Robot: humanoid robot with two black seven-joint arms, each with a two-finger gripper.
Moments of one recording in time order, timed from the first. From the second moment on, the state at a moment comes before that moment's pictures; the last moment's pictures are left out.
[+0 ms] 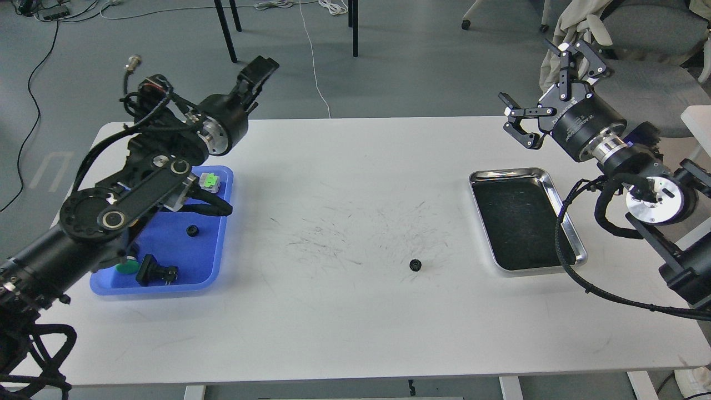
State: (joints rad) left arm -0.80 0.39 -0.79 -1.08 0.86 0.11 0.11; right arm 0.67 -0.56 0.84 1.20 -0.06 0.19 0.08
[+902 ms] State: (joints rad) left arm -0.67 0.53 -0.83 -0.98 0.10 -0.05 -0.14; right arm 1.78 -0.38 -0.69 1.40 -0.45 0.20 -0.15
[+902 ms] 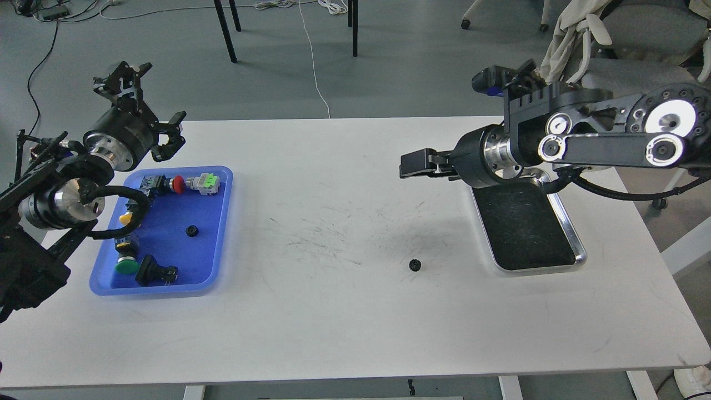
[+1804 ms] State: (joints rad) left arm -0.61 0.53 -0.82 -0.96 0.19 -0.05 -0.19; right arm 1.61 -0.02 -0.83 1.22 -0.56 0.28 -0.16
